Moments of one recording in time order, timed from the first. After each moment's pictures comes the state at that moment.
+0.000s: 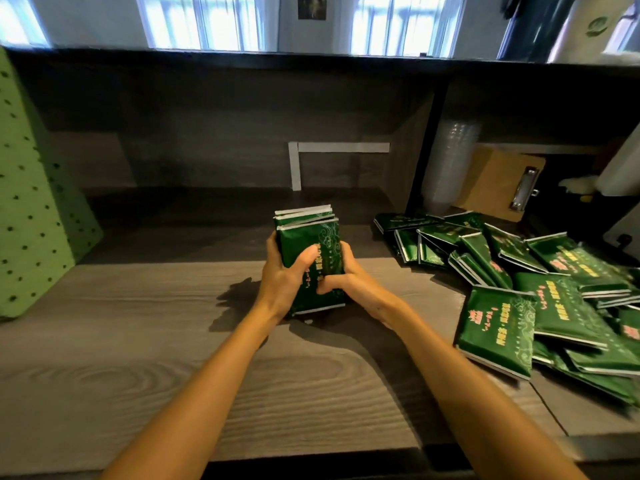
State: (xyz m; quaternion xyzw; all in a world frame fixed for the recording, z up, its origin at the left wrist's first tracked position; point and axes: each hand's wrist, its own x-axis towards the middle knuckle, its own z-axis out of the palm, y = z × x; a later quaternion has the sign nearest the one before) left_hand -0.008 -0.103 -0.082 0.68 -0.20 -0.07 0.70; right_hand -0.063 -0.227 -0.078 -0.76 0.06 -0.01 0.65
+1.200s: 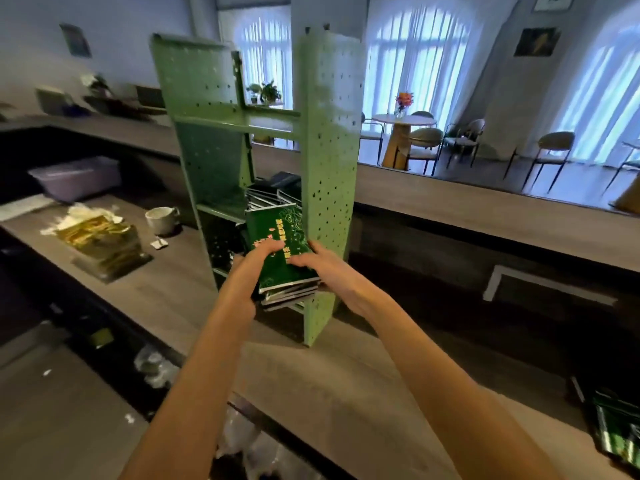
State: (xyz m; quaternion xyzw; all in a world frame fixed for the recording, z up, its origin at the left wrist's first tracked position) left_hand 0.000 0.248 0.200 0.58 0.19 0.01 0.80; right_hand 0.001 0.109 0.228 -0.77 -0.14 0.20 0.59
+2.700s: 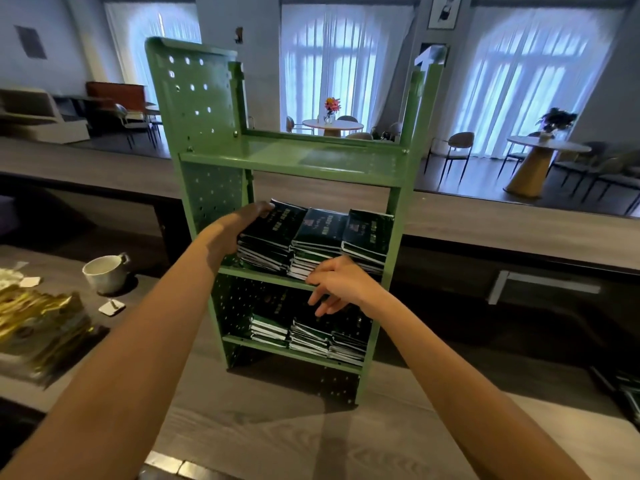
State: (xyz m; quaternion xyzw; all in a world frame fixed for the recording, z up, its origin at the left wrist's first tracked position) left_hand 0.252 0.409 0.256 0.77 0.05 -0.18 0.60; right_hand 0.132 0.238 0.229 -0.84 0.03 0.13 0.52
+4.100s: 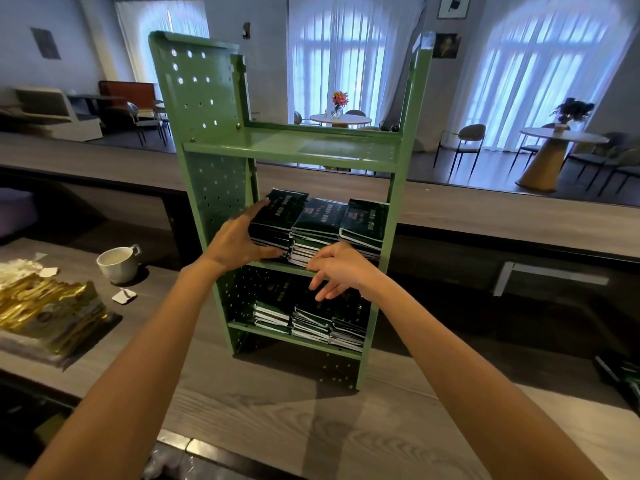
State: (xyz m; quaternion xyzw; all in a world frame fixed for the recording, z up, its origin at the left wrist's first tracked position) left_hand 0.204 0.423 0.223 0.92 -0.19 0.10 0.32; right_hand 0.130 0.234 0.230 -0.85 0.01 0.12 0.51
